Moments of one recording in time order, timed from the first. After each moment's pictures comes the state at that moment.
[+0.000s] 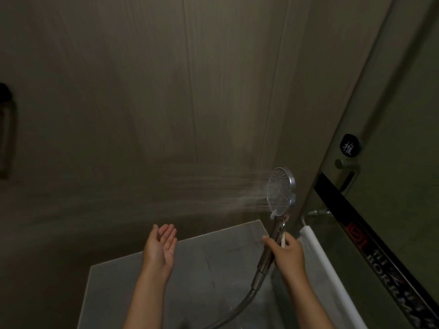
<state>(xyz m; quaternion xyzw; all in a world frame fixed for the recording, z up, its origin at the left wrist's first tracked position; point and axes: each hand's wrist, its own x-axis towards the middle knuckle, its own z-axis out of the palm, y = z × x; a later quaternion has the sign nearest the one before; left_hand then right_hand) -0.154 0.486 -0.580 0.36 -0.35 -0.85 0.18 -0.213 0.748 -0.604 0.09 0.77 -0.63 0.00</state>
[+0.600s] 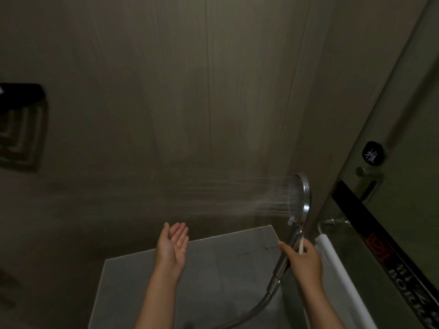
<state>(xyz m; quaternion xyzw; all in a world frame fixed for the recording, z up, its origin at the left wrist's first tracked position) -0.147 0.483 -0.570 0.36 -0.32 -0.86 0.18 -0.210 0.745 -0.601 0.11 0.80 -0.60 -0.02</state>
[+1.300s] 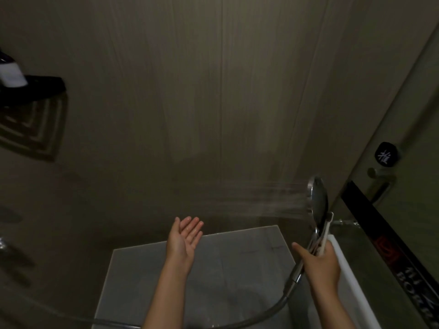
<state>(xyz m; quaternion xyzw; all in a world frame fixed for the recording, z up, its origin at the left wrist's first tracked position) -0.138 0.491 -0.569 0.35 -0.31 -0.87 0.16 -0.199 0.756 -0.582 0.14 0.81 -0.57 -0.06</state>
